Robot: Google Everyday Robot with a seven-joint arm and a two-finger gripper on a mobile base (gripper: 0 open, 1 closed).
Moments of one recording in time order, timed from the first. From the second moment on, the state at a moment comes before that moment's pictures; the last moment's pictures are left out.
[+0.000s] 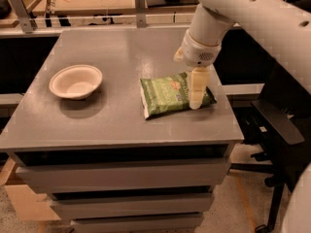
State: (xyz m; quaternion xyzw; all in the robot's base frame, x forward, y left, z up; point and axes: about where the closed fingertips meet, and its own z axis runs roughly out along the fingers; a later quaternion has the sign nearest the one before) arm 0.604 -0.092 0.859 -0.76 0.64 0.03 0.11
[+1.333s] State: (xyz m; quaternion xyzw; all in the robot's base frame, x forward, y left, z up) arm 0.615 -0.075 0.934 -0.78 0.60 -0.02 0.18
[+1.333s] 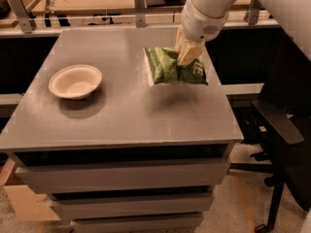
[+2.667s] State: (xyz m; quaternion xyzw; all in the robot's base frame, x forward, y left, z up) arm 0.631 -0.009 0.975 -0.83 0.51 -0.05 0.20
